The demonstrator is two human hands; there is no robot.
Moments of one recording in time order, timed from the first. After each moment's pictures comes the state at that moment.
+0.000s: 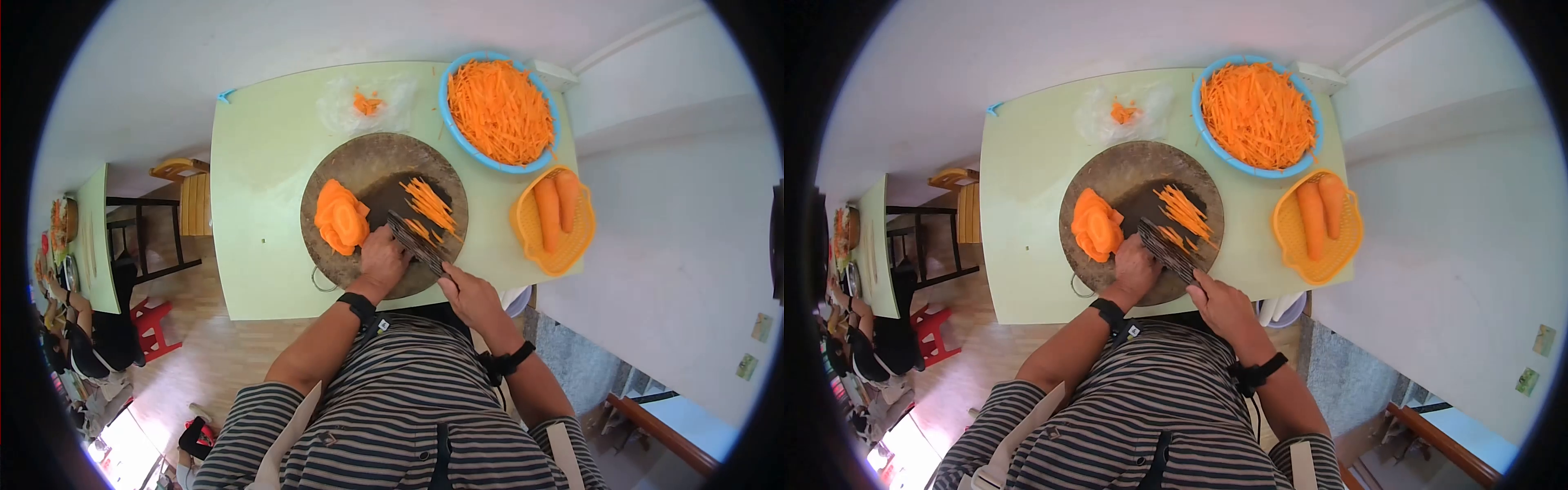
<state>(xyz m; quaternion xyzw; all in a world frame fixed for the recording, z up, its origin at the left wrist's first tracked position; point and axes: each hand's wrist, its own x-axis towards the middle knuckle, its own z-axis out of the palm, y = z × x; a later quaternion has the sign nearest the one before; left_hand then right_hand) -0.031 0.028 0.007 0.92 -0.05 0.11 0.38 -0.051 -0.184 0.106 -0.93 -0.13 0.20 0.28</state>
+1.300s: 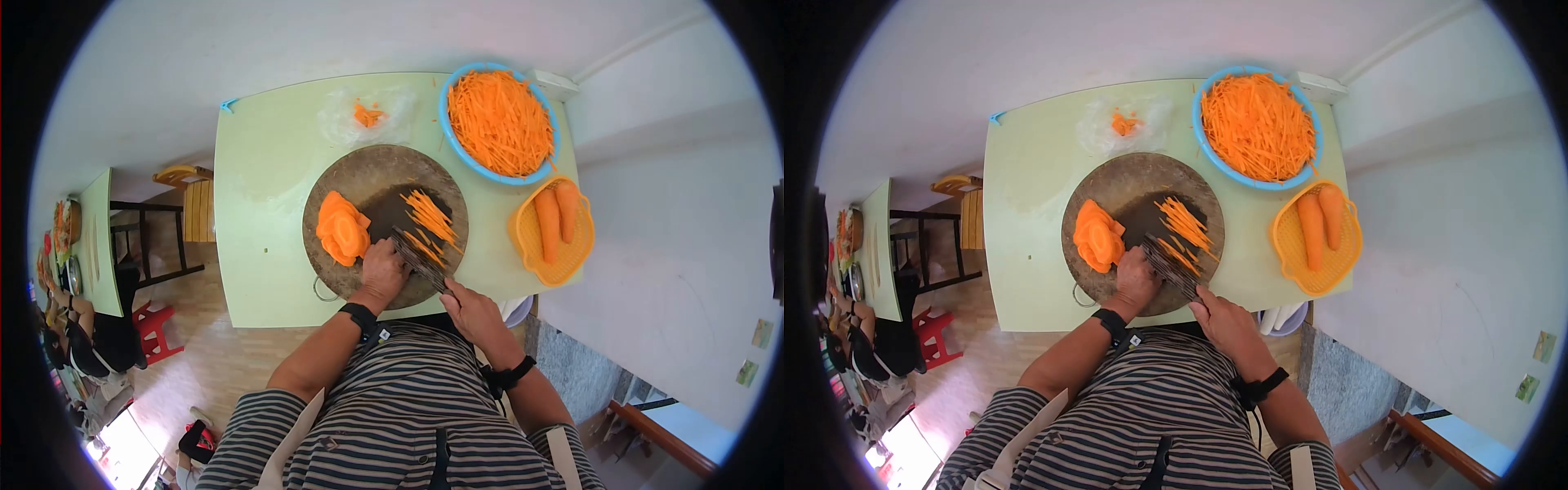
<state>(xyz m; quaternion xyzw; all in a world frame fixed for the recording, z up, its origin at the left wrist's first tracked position) -0.034 0.029 0.010 0.94 -0.06 0.10 0.33 -0.058 -0.190 0.110 -0.93 -0.14 0.20 0.26</state>
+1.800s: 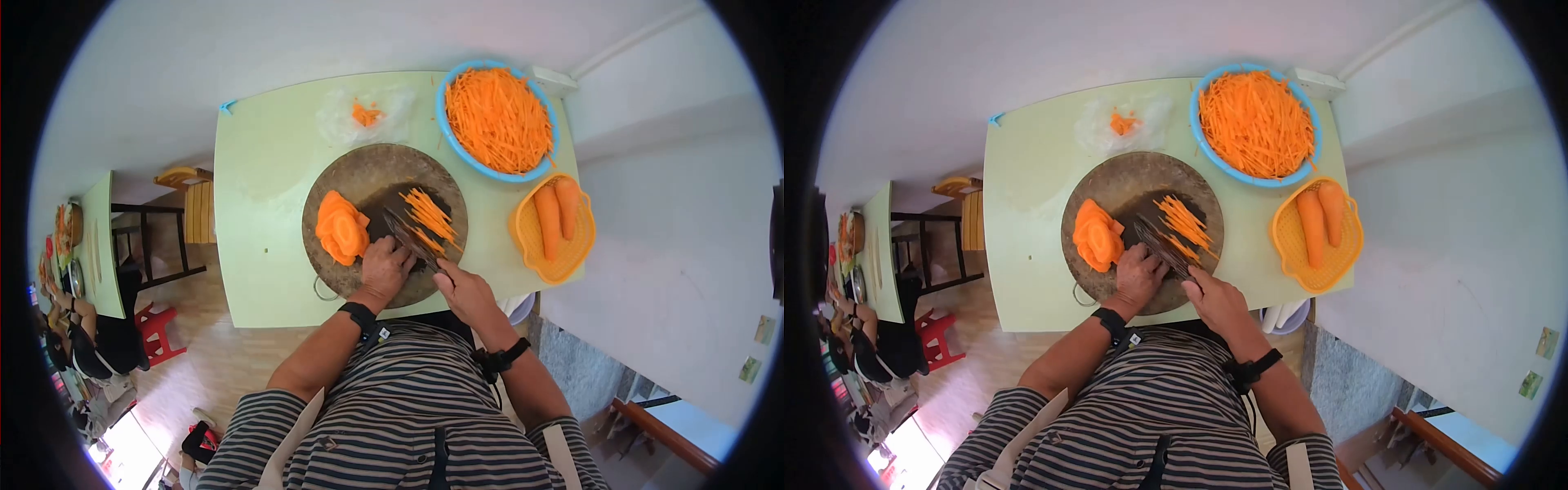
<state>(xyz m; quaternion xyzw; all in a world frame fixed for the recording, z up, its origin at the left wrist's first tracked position) -0.035 0.026 0.002 0.93 -0.05 0.13 0.33 -0.029 -0.171 0.105 -0.91 -0.10 0.23 0.33</state>
